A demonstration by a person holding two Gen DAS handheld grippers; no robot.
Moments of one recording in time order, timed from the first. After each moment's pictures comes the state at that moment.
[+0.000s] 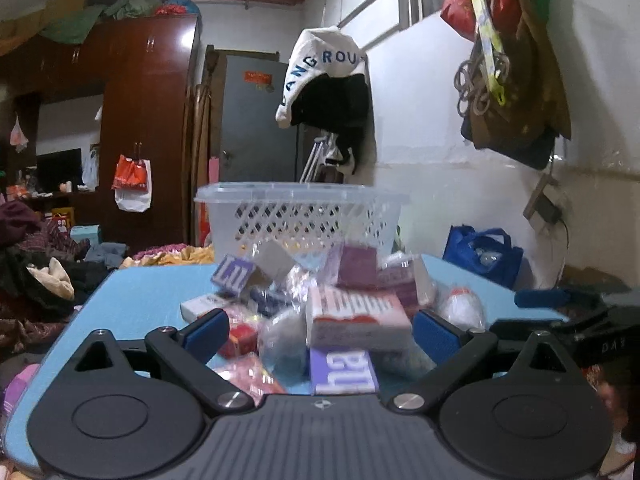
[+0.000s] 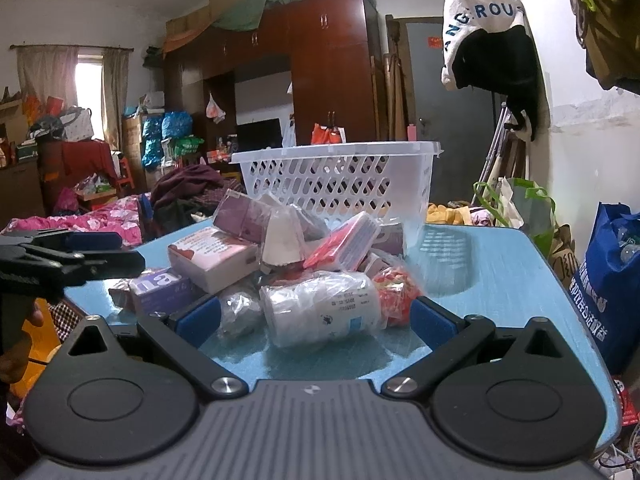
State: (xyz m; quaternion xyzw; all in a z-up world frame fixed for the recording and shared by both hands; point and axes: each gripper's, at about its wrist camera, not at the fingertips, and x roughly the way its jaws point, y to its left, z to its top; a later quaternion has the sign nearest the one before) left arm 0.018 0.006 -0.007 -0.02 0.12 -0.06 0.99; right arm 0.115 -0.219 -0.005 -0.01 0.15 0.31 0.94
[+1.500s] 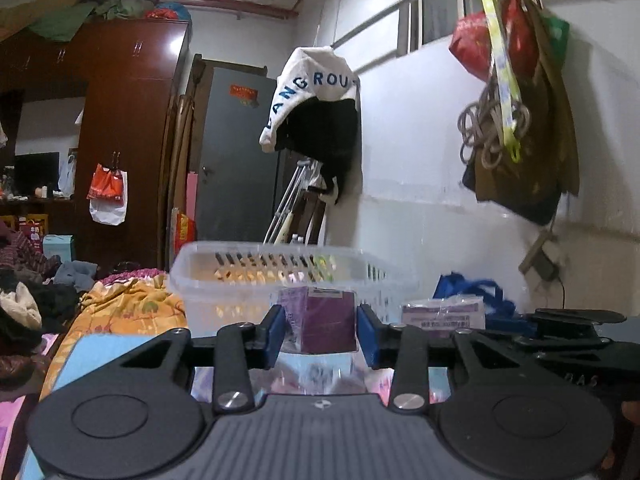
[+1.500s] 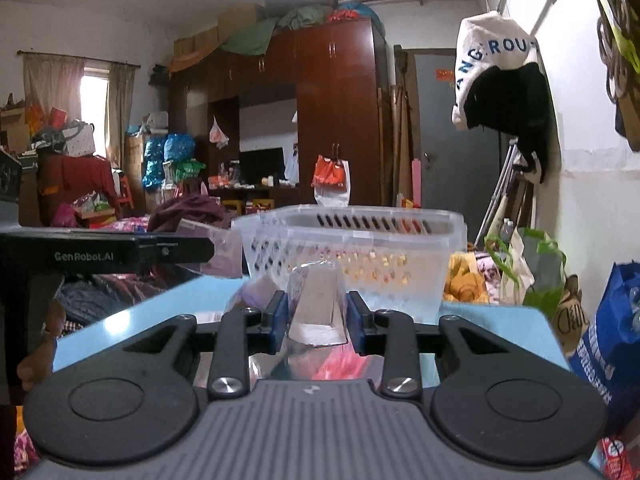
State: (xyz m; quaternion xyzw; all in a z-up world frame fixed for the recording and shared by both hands) left arm 0.104 0.024 0.065 -0.05 0.10 -0.10 0.99; right arm 0.152 -0.175 0.061 -0.03 0.10 0.31 0.94
